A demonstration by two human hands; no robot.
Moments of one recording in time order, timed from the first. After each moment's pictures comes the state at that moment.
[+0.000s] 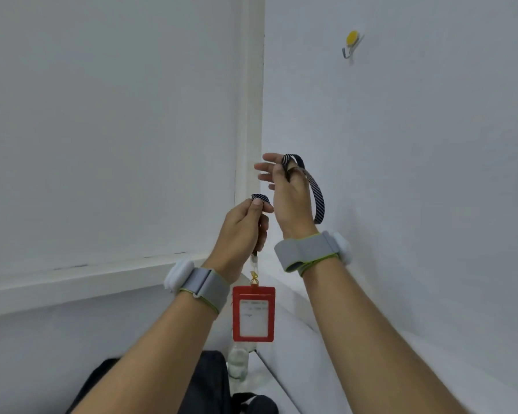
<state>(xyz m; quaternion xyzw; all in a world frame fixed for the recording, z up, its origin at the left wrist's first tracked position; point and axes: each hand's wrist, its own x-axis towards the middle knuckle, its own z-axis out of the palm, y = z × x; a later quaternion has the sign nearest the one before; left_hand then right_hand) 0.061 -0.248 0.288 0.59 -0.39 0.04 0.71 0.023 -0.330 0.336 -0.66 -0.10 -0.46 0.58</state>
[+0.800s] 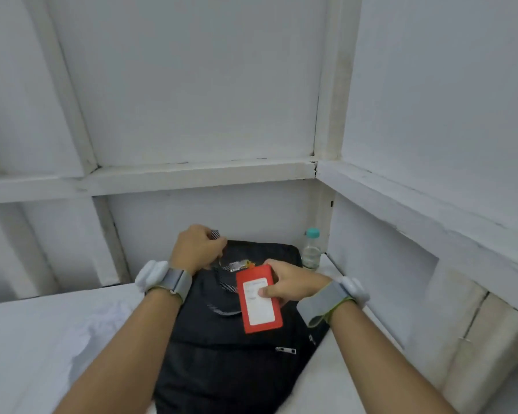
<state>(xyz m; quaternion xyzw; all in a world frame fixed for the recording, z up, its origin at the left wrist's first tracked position) 0.084 -0.044 0.108 0.90 -0.04 0.04 0.43 0.031 -0.251 0.071 -0.89 -0.12 0.18 0.40</state>
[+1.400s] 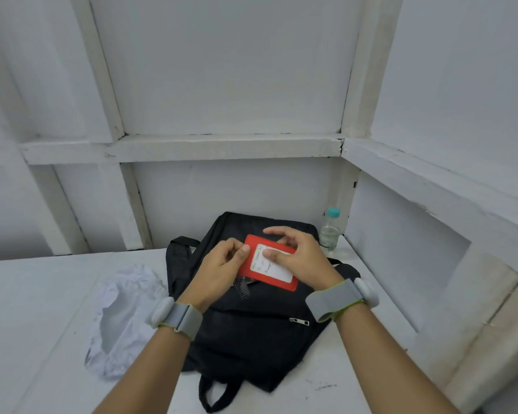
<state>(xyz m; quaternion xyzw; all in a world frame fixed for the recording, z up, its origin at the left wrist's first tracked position) 0.015 -0.031 0.034 0.82 -0.14 0.03 0.55 0.008 -0.229 0.057 -0.85 -0.10 -0.10 0.50</state>
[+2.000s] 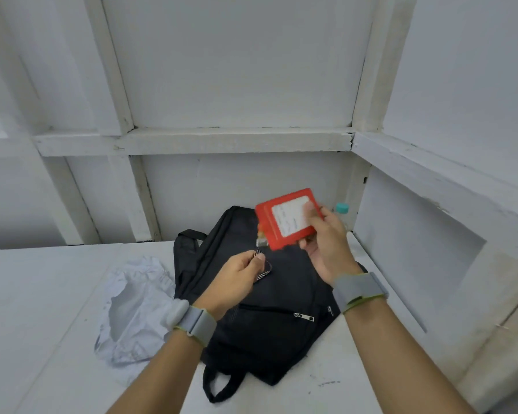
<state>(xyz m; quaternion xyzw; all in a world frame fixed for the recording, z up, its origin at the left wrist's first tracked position) 0.000 -0.052 0.021 0.81 -0.12 -0.04 0.58 -0.001 -0.227 0.085 -0.53 -0.04 -0.08 0.84</state>
